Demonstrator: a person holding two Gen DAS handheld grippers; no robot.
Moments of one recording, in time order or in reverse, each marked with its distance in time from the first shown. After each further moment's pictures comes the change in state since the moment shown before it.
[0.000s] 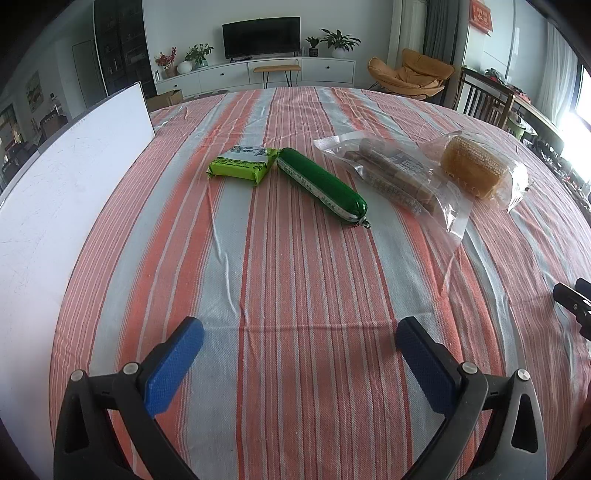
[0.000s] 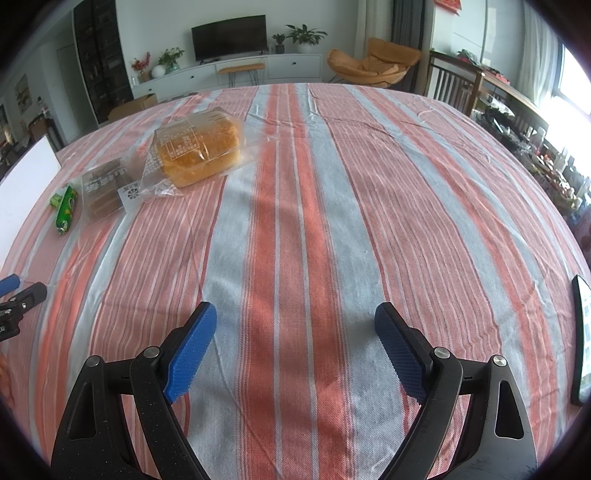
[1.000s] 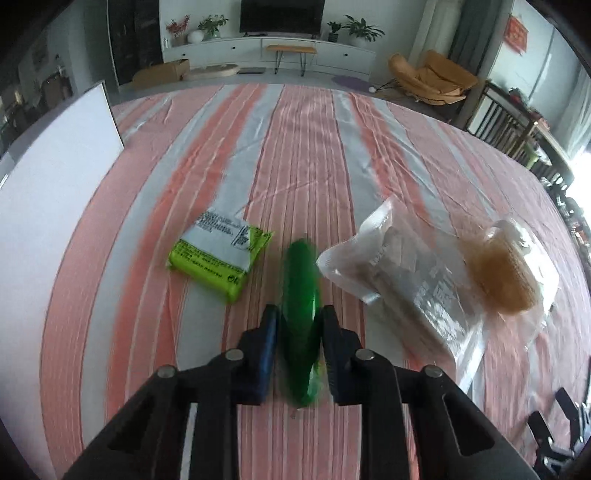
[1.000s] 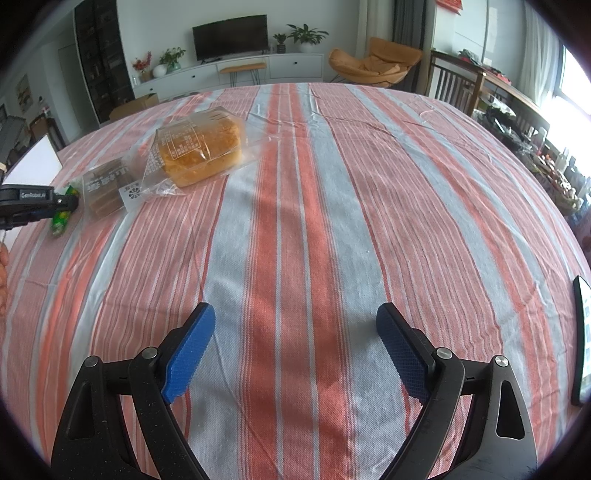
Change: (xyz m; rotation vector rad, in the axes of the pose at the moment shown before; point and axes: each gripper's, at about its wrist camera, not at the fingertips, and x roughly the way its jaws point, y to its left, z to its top) left arm 0.053 0.010 0.097 -0.132 0.093 -0.074; right arm 0.000 0.000 0.000 0.001 0.000 0.002
